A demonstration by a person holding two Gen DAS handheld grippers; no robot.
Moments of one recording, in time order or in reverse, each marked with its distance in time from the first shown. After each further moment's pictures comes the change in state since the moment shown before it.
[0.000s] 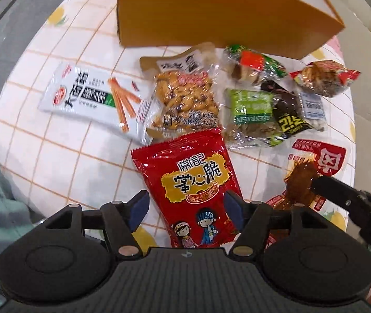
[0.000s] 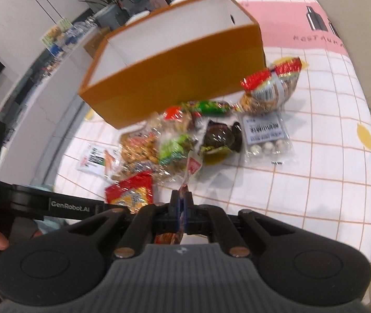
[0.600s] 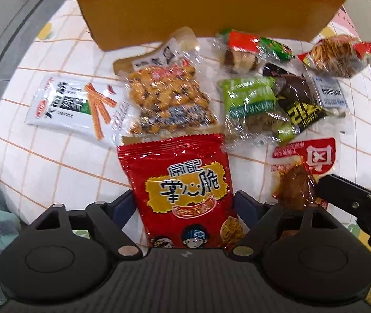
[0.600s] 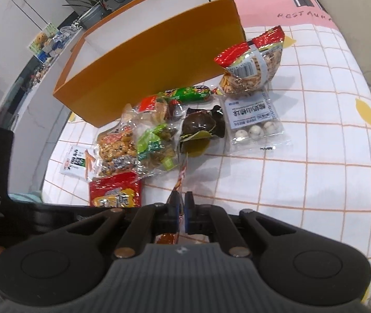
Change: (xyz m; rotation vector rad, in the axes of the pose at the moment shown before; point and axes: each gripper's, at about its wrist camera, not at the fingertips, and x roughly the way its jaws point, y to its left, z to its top) left arm 0.037 -0.052 -0.003 0.071 -0.030 0.162; right arm 0.026 -0.028 -0.004 0.086 0.017 0.017
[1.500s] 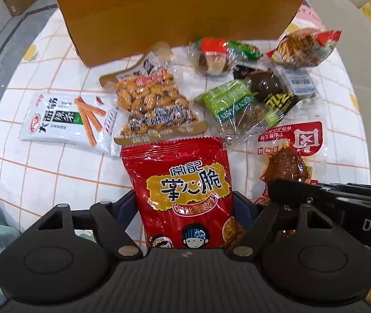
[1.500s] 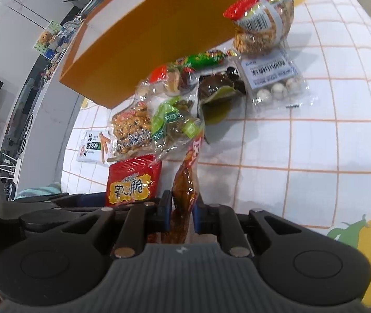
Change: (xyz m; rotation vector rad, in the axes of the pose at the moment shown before) left arm -0.023 0.013 -0.020 0.110 -0.088 -0.079; right arm 0.018 0.001 -0.012 0.087 0.093 0.094
